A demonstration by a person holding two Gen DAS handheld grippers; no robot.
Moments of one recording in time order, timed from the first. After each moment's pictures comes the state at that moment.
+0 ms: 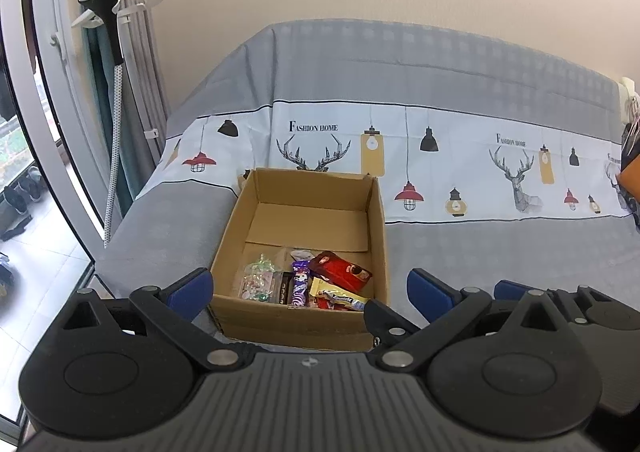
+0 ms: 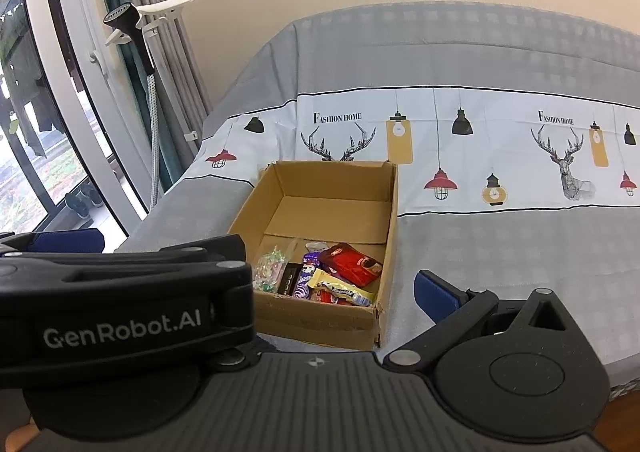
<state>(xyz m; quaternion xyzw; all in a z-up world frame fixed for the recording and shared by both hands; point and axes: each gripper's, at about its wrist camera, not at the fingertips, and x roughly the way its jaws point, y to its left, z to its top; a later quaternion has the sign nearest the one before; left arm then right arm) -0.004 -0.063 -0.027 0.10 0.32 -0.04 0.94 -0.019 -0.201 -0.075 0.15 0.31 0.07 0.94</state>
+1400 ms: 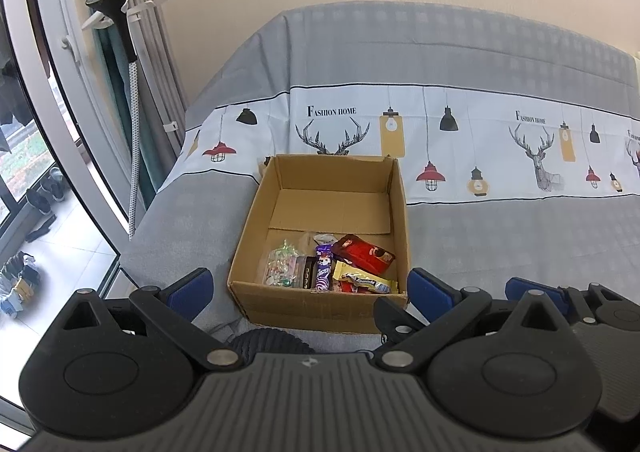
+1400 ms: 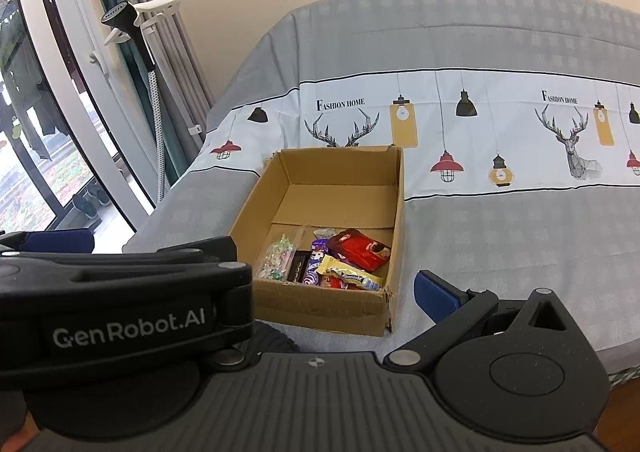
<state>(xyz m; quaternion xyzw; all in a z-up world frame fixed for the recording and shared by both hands) -0.006 -0.070 -0.028 0.13 0.34 -0.01 0.93 -0.021 -0.200 -0.079 0.17 0.33 0.07 0.93</state>
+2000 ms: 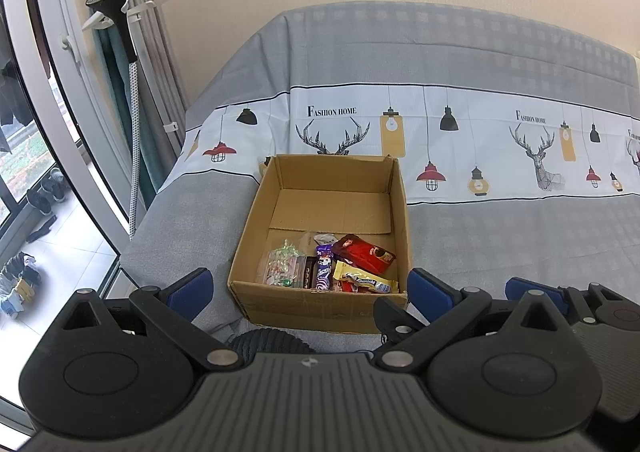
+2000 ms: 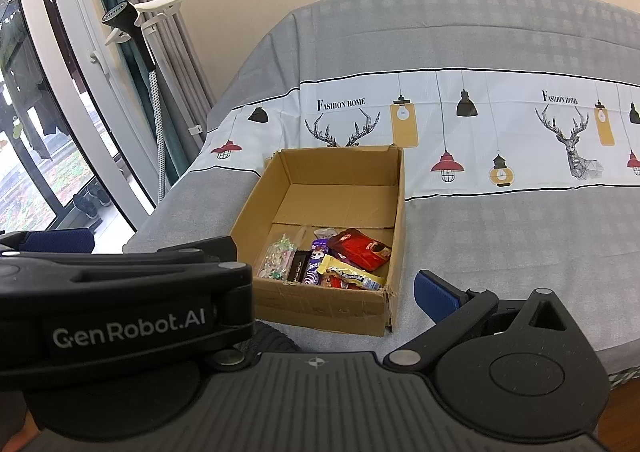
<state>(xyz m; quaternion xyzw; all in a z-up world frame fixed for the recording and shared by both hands) -0.006 -0.070 -0.028 0.13 0.34 -0.01 0.93 -0.021 -0.201 -0.081 0.17 0.33 0.08 0.93</state>
